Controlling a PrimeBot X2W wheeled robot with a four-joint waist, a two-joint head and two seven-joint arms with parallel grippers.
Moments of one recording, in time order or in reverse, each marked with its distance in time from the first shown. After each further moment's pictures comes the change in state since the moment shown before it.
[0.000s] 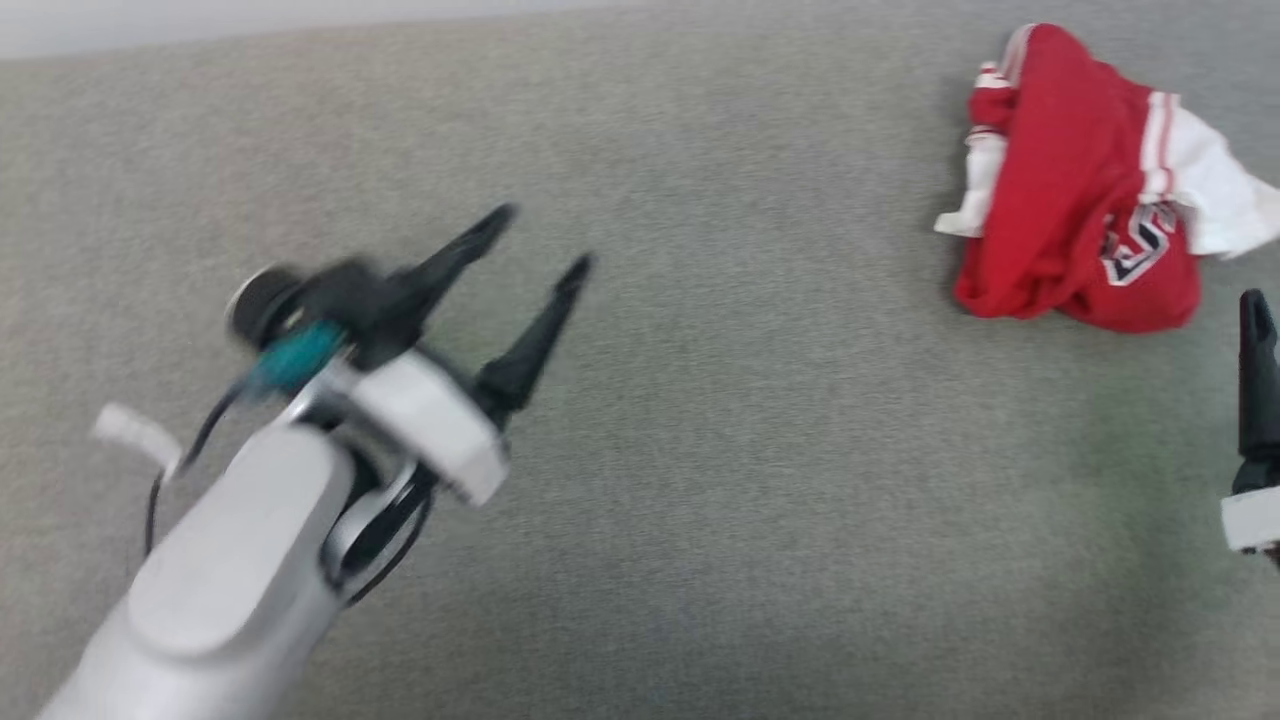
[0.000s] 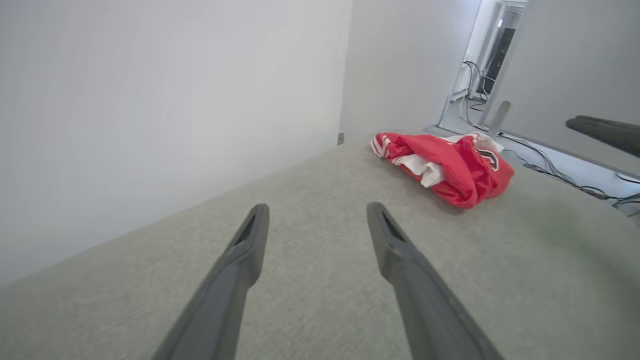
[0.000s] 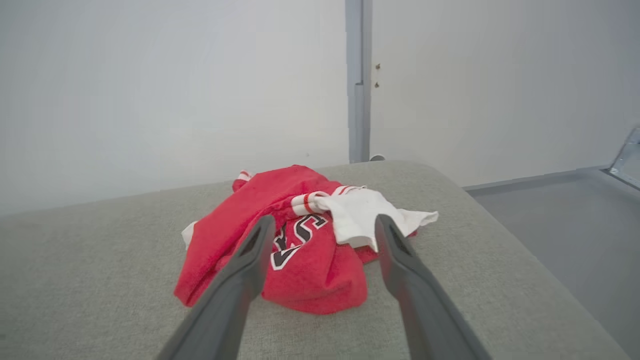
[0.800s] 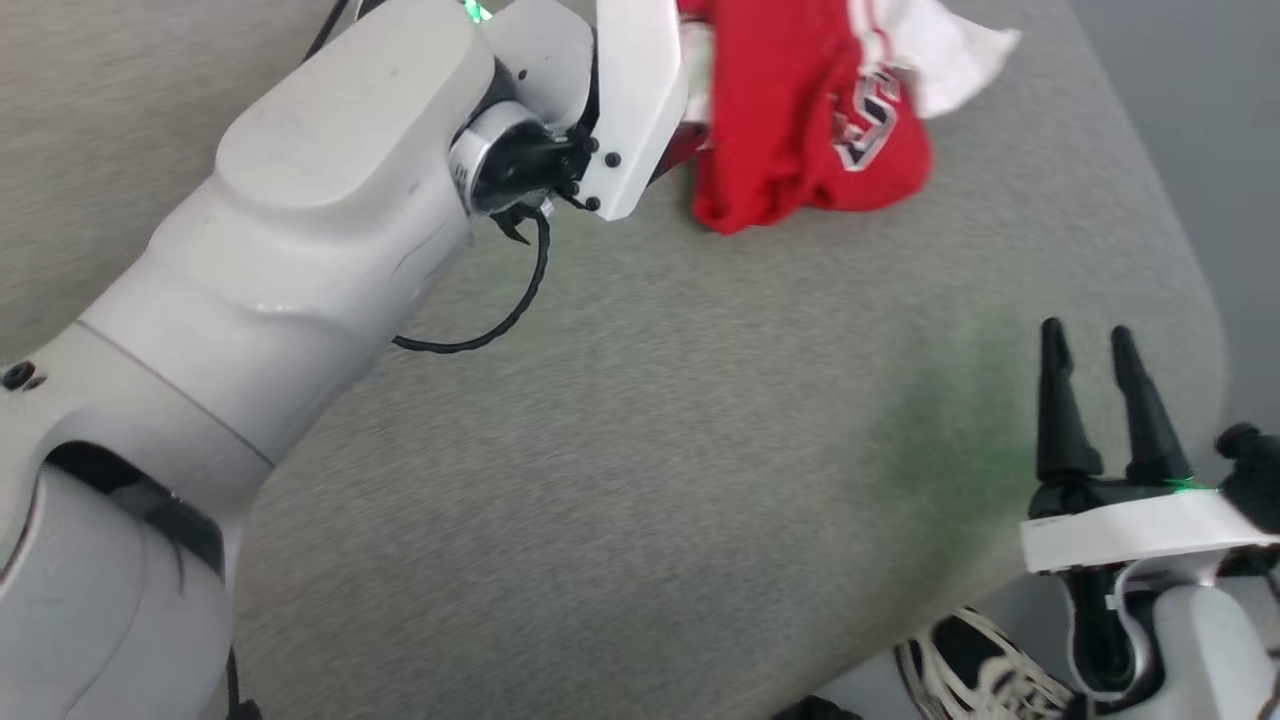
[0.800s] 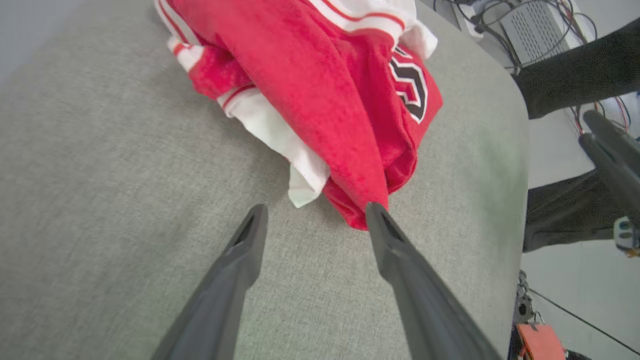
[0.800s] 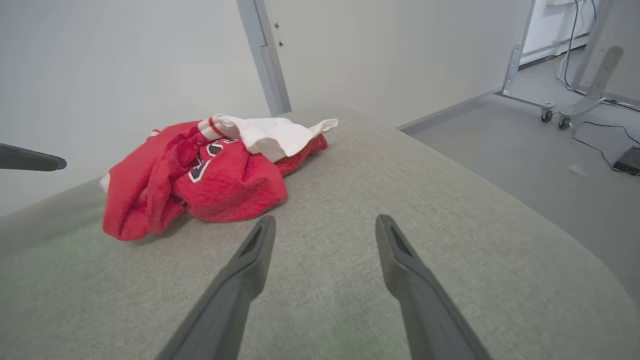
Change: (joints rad) left arm -0.886 -0.197 -0.584 0.574 -0.626 -0.001 0.800; right arm 0.007 0.258 0.121 0.026 0.007 0.000 -0.135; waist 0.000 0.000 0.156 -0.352
